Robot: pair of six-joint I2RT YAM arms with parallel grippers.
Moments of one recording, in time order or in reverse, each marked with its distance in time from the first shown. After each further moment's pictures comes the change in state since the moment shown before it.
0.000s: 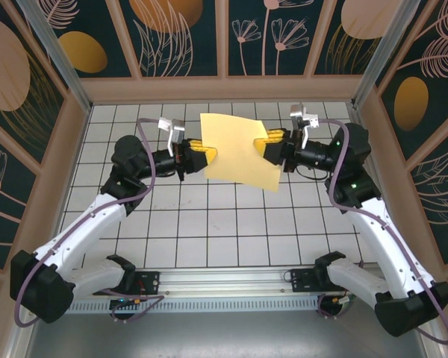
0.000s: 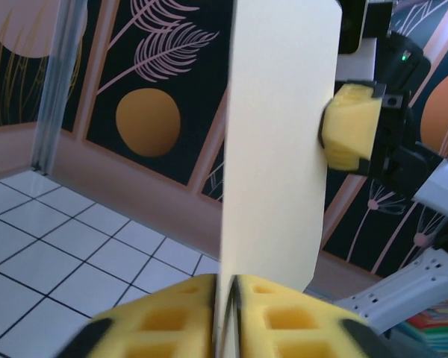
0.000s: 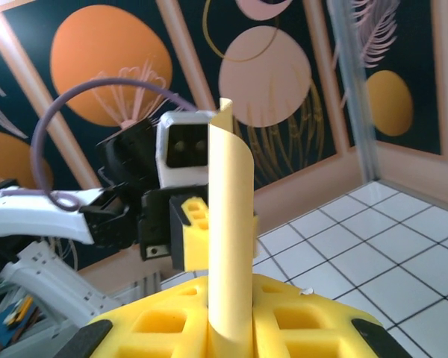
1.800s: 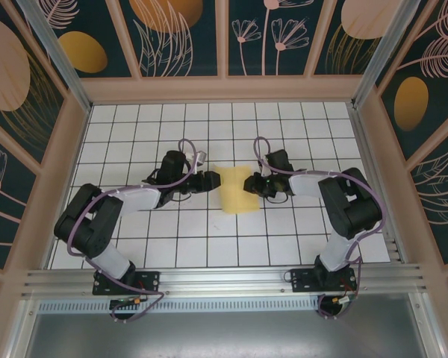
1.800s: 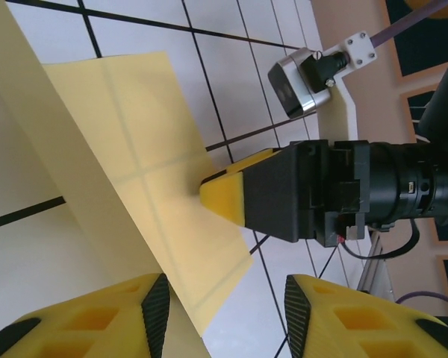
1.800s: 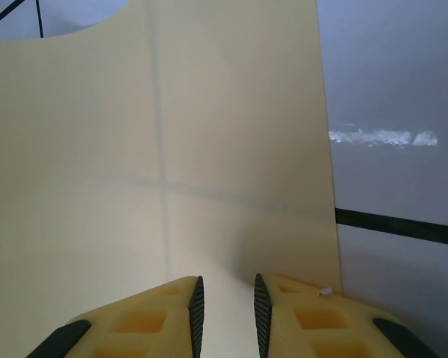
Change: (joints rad) left arm 0.000 0.515 -0.148 -0.056 -0.205 -0.219; right arm 0.066 0.781 -0.254 -0.051 0.445 0.246
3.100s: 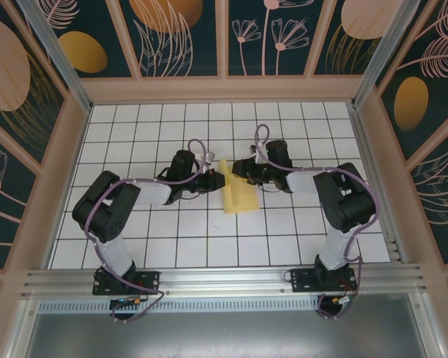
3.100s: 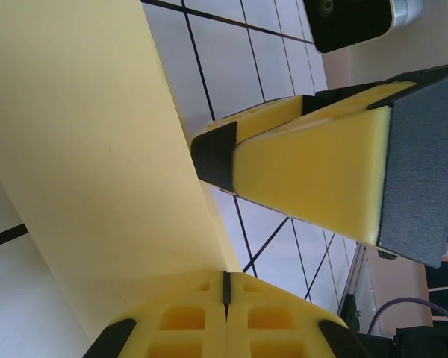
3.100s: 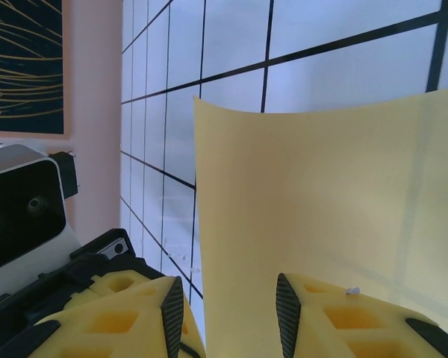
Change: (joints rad) left arm -0.034 0.161 0.067 0.105 0.034 -0.075; right arm -0.004 0.074 0.042 0.391 -0.270 0.222
